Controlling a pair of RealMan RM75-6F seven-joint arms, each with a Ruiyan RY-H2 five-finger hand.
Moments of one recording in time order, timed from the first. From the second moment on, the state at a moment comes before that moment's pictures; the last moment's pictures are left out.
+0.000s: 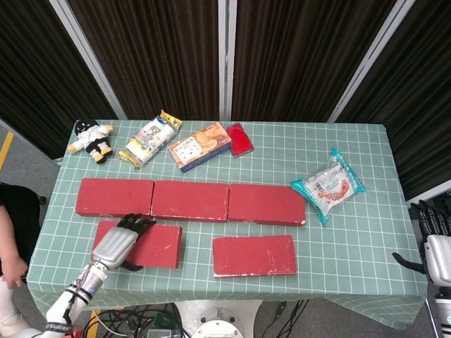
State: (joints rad) left arm -0.43 -1.22 0.00 -1.93 1.29 1.04 0.36; right arm 0.04 -1.06 0.08 -1.58 -1.46 1.48 0.13
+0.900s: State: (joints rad) left arm -0.79 -1.24 -0.19 -1.52 0.95 0.61 0.13; right arm 0.03 -1.02 0.09 -1.67 -1.48 1.51 0.10
